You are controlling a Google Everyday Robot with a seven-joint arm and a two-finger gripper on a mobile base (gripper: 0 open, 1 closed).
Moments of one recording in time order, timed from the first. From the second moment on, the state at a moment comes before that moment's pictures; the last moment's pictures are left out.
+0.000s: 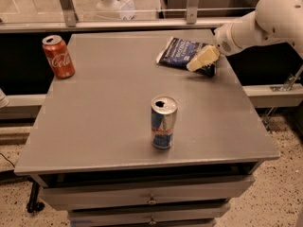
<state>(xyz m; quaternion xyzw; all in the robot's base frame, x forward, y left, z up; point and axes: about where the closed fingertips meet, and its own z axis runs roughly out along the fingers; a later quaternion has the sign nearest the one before) 0.736 -0.179 0.871 -0.45 0.79 0.07 0.42</state>
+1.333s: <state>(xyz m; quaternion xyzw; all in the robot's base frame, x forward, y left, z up) 0.735 -0.174 0.867 -0.41 0.81 0.12 0.40</state>
